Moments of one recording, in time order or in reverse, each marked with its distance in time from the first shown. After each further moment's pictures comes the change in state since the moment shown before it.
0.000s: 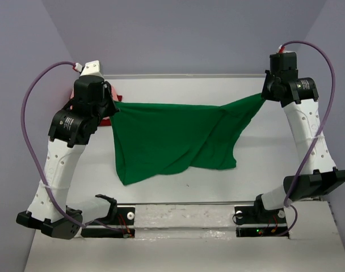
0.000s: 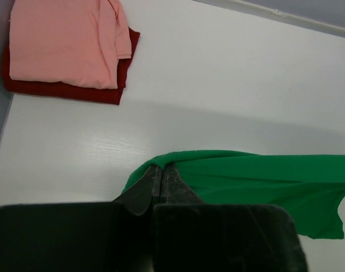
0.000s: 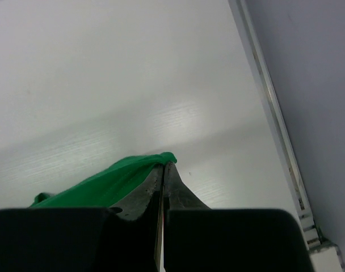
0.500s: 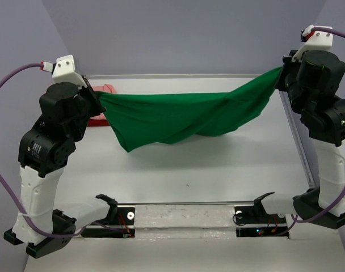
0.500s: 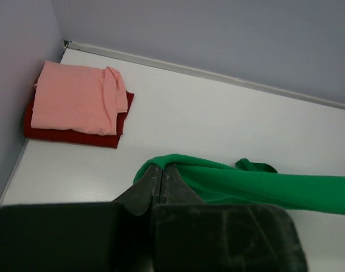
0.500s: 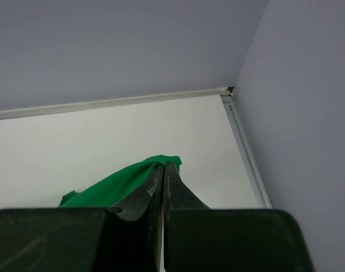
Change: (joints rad) left arm -0.113 -0.078 0.183 -0.032 -0.159 0.030; right arm 0.253 -0.167 0.301 0.059 0.182 -0.153
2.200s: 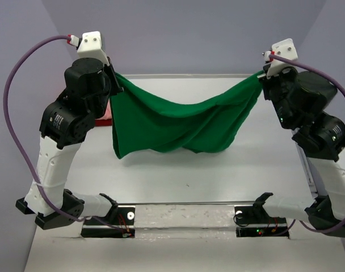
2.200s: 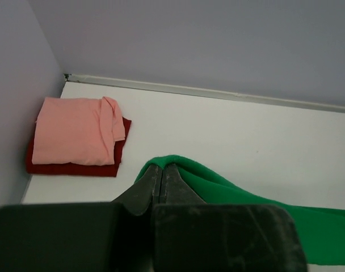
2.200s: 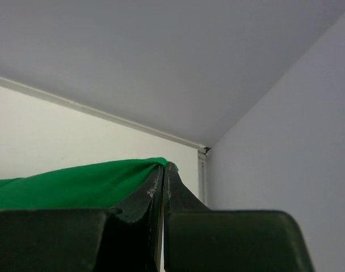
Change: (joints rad) left arm -0.132 0.229 0.229 0.065 -0.106 0.100; right arm 0.272 -0.139 -0.262 0.317 0.019 -0.494
